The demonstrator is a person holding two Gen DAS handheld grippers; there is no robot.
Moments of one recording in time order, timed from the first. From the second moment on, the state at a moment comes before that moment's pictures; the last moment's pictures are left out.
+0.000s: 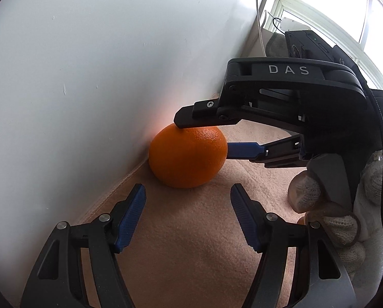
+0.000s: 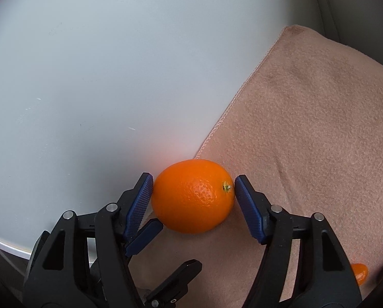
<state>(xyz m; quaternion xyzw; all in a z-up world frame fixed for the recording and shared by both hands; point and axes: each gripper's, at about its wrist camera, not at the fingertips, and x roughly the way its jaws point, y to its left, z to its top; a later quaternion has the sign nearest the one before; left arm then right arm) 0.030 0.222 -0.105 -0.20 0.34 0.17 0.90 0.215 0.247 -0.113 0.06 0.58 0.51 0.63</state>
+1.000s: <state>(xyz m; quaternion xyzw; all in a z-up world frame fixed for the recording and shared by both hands) 0.032 0.232 -0.113 -0.19 0.38 0.14 0.89 0.154 0.240 -0.103 -0.04 0.55 0.54 0.63</state>
